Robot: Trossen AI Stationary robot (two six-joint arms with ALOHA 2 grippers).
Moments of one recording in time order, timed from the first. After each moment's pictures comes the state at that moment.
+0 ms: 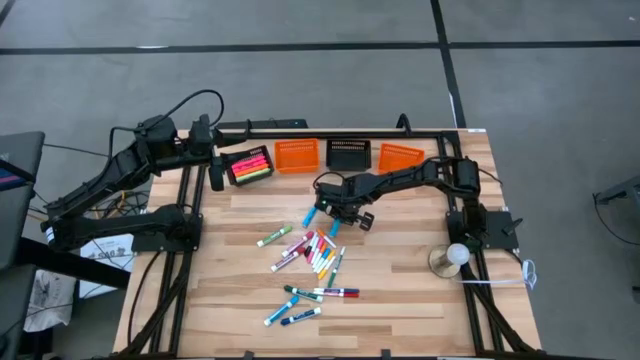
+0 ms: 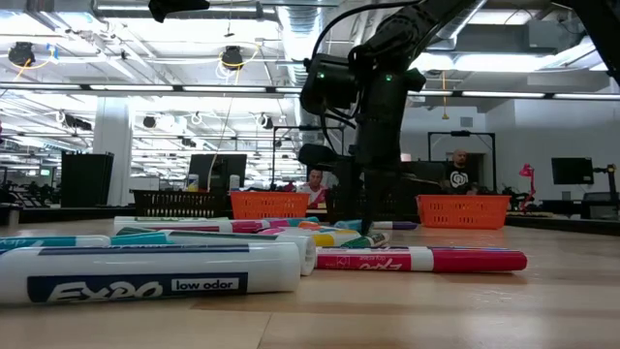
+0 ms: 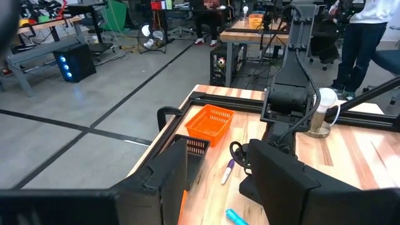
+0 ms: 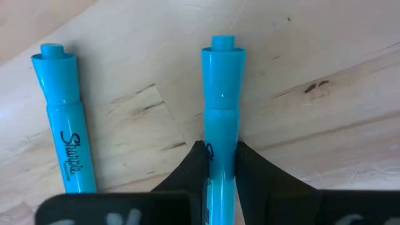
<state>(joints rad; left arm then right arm) 0.48 0.73 0.97 -0.43 0.18 0.12 -0.12 2.04 1.33 -0.66 -0.02 1.80</state>
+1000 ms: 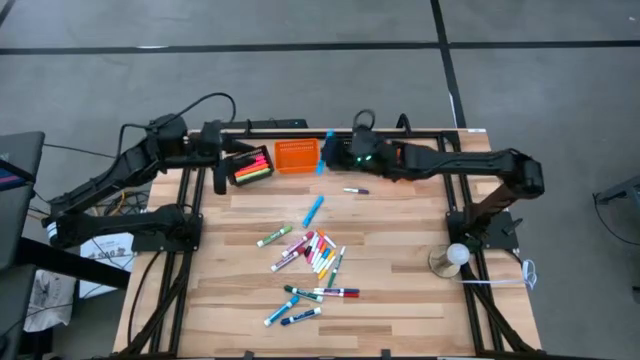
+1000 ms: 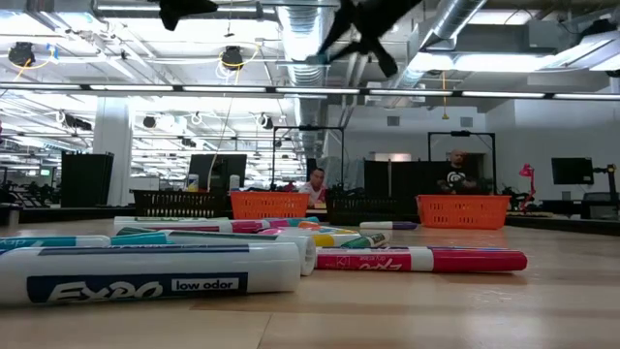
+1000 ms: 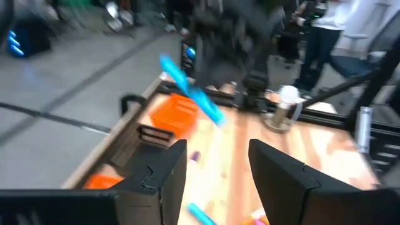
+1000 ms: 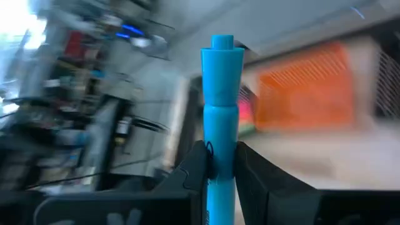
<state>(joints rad) 0.48 0.80 0.97 -0.42 0.32 0.02 -0.15 1.53 1.33 -0.22 0.34 1.15</state>
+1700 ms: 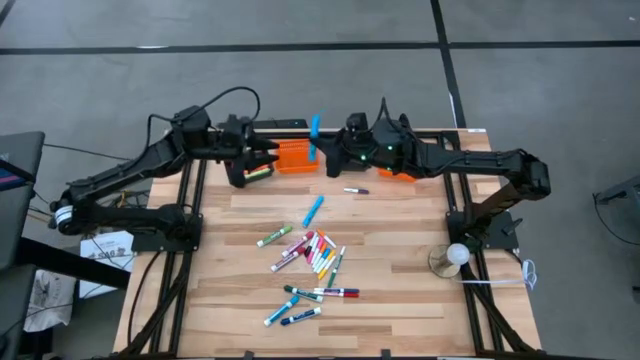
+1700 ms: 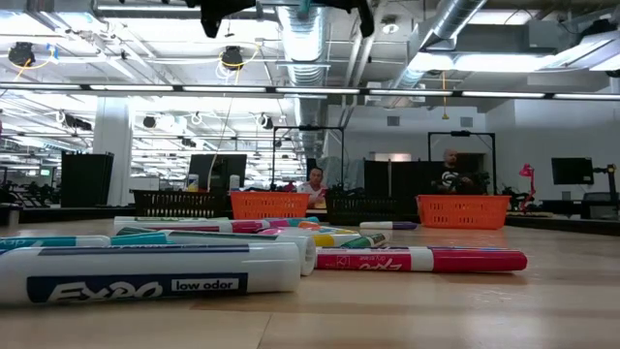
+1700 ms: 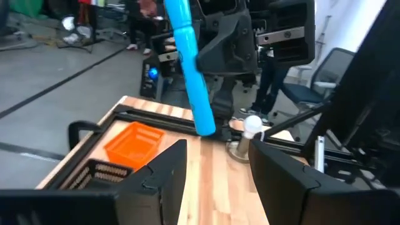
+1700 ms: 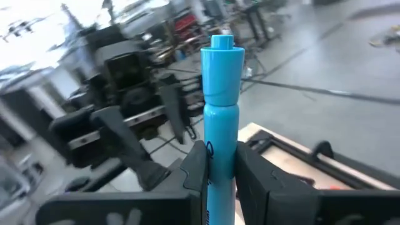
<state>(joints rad) 0.46 0.99 0.97 -0.10 0.47 -0.09 -0.15 1.49 1.33 0.10 0.15 0.41</state>
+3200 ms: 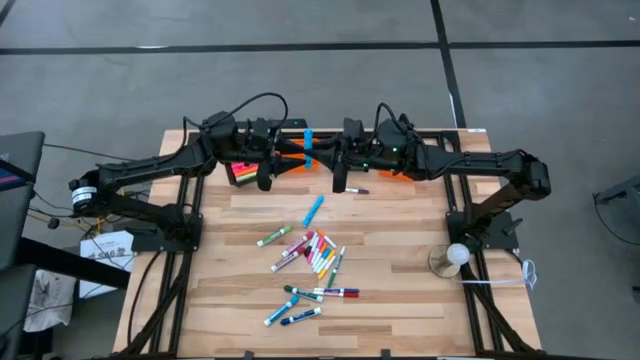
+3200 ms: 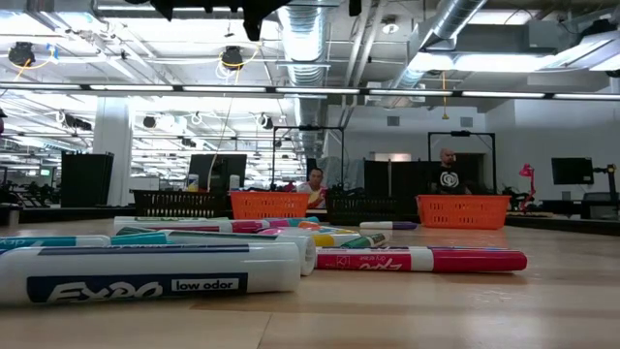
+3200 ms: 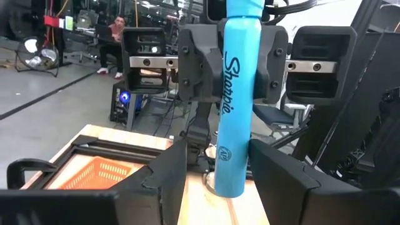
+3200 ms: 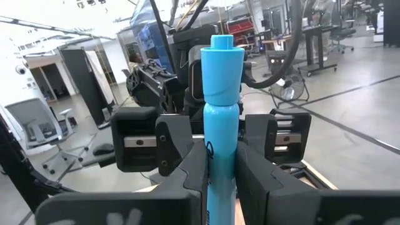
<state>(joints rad) 0.35 1.21 0.97 0.27 0.46 -0.19 -0.12 1.49 1.33 0.19 -0.03 0.18</state>
